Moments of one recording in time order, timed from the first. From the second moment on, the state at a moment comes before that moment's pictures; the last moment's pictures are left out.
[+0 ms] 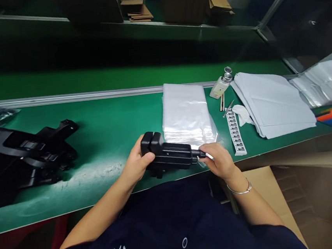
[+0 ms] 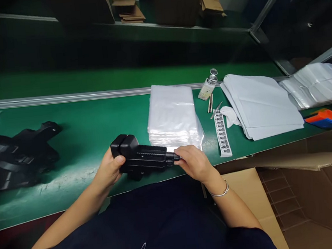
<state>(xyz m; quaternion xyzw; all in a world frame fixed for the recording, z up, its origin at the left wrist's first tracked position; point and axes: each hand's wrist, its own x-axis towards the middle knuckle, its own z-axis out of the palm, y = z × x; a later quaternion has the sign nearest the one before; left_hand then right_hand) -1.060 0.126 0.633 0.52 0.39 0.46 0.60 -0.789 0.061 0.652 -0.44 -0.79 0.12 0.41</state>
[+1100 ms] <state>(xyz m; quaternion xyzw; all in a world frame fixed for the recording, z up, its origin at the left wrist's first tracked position) -1.041 0.132 0.620 0.43 0.44 0.52 0.59 -0.809 0.079 0.643 -0.57 -0.57 0.44 0.39</state>
